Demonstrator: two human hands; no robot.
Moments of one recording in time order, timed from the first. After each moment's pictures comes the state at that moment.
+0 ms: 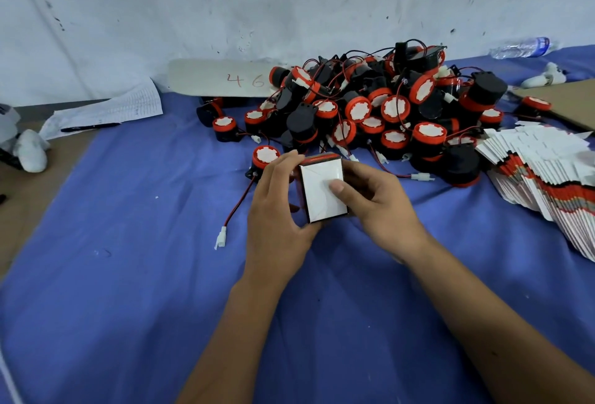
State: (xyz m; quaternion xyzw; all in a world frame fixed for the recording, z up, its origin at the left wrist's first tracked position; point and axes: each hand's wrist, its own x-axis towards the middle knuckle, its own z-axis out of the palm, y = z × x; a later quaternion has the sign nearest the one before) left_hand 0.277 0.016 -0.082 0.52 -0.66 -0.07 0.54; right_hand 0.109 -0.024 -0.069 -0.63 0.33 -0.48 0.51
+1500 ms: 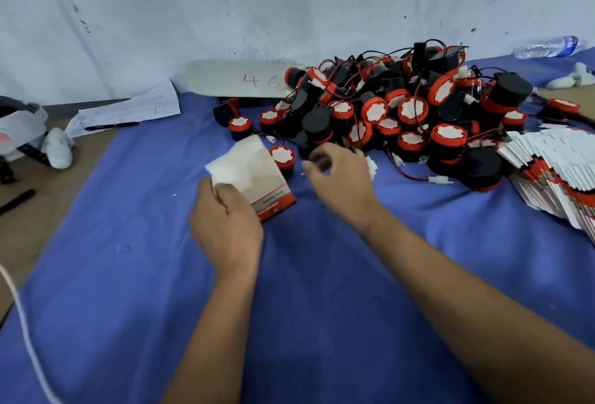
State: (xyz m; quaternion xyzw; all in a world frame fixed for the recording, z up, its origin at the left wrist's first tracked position) left_hand 0.322 0.022 -0.064 0.74 -0.32 -0.03 0.60; right_hand 0.180 -0.064 -0.052 -0.72 0.53 -0.38 0.23
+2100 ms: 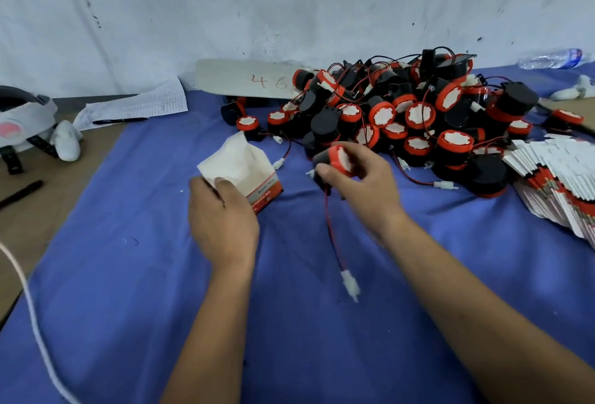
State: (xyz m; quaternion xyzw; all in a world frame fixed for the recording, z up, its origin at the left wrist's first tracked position) left_hand 0.339 0.020 -0.065 0.75 -0.27 -0.05 0.60; right_hand 0.160 -0.050 -0.060 -0.62 0.41 -0.51 0.43
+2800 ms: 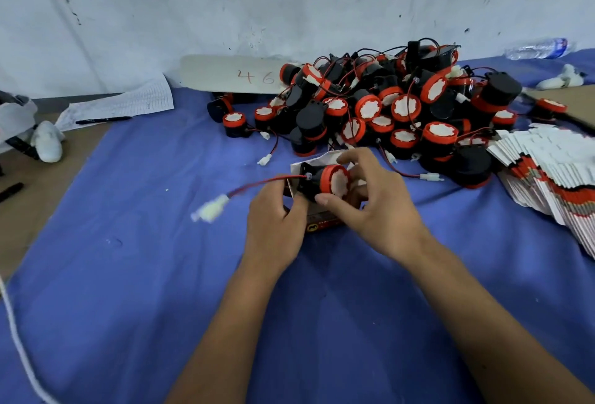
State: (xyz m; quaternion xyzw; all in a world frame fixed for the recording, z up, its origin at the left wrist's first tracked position) left_hand 0.286 0.019 -0.080 0.62 -0.55 -0.22 0.52; right_hand 0.117 -0.011 -0.055 -0.76 0.42 -0.42 0.26
